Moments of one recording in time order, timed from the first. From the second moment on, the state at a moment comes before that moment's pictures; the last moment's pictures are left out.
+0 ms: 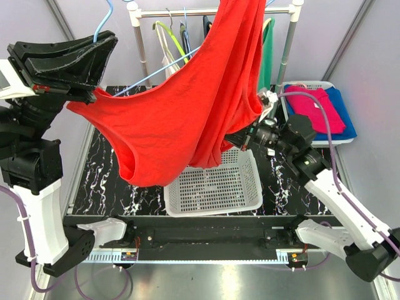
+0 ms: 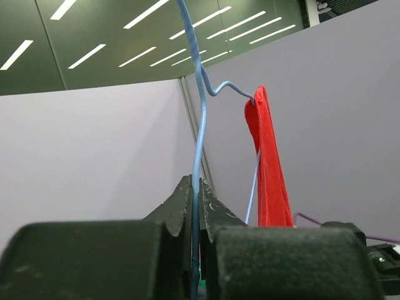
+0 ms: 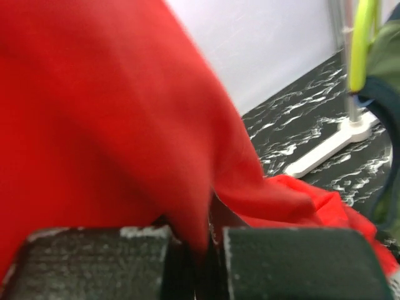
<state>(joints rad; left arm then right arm) -0.30 1.19 2.16 -0.09 0.62 -0.29 0.58 1.02 1.04 0.12 -0.61 0.55</state>
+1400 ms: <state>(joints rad) -0.30 1.18 2.35 -0.09 0.56 -0.24 0.58 0.86 1.75 -0.24 -0.40 0.43</state>
